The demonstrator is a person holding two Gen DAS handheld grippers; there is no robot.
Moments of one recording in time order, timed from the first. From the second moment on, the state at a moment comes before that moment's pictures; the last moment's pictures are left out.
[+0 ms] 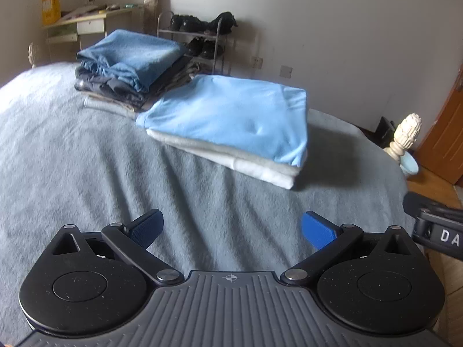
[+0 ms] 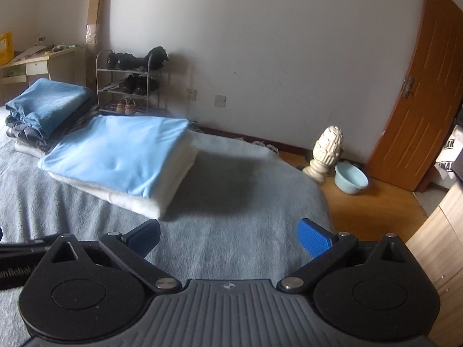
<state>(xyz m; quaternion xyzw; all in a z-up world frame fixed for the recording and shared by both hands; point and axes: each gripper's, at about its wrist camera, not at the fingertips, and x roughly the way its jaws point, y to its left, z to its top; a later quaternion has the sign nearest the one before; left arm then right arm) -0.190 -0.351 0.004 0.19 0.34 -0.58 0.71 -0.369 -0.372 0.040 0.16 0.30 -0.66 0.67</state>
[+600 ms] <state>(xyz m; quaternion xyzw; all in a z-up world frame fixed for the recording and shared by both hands) -0.202 -0.349 0.002 0.22 0.32 -0.59 0.71 -0.381 -0.367 0.037 0.17 0.31 -0.68 0.65</state>
